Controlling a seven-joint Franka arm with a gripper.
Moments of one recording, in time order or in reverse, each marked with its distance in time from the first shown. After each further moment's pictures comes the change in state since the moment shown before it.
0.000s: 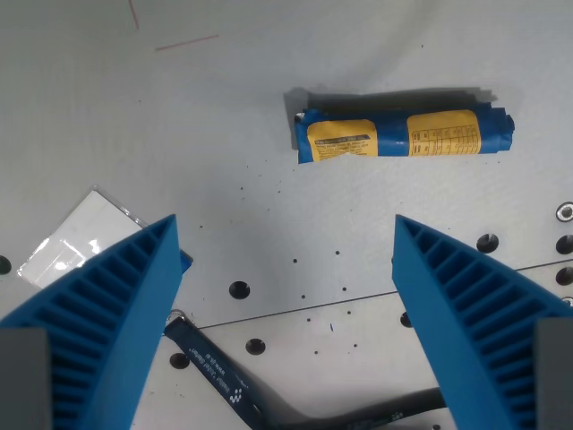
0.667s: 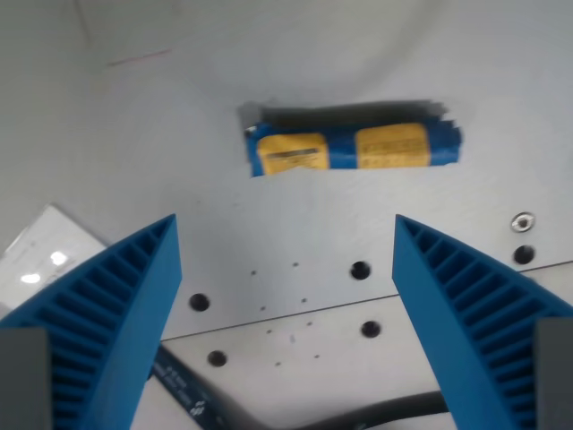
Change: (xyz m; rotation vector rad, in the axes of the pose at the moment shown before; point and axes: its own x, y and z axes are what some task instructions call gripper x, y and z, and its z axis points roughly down) arm 0.009 0.043 0.001 0.003 0.009 0.011
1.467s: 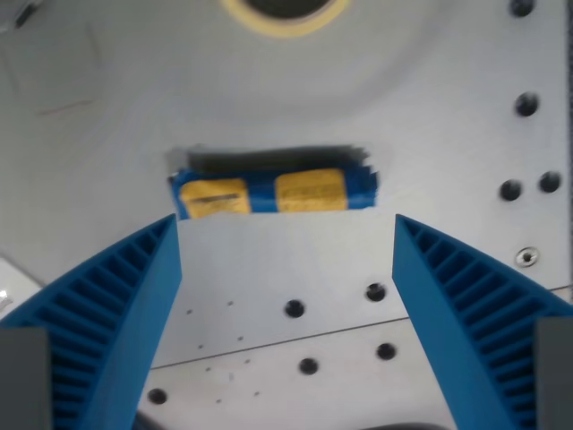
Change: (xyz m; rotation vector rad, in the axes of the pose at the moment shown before) arm 0.024 0.059 0.001 0.001 0.028 0.007
